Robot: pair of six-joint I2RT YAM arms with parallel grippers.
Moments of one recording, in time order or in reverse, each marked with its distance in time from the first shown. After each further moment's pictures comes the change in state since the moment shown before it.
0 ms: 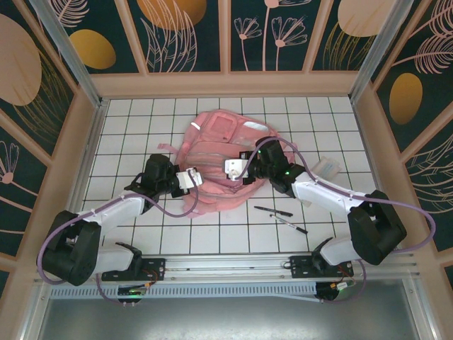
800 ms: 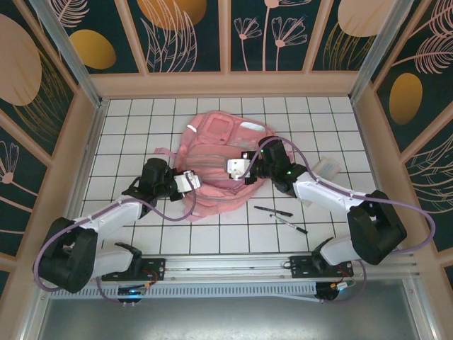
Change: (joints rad) left arm 0.002 -0.051 -0.050 0.002 0.010 -0.027; right arm -0.033 0.000 -0.013 0.019 -0.059 0.002
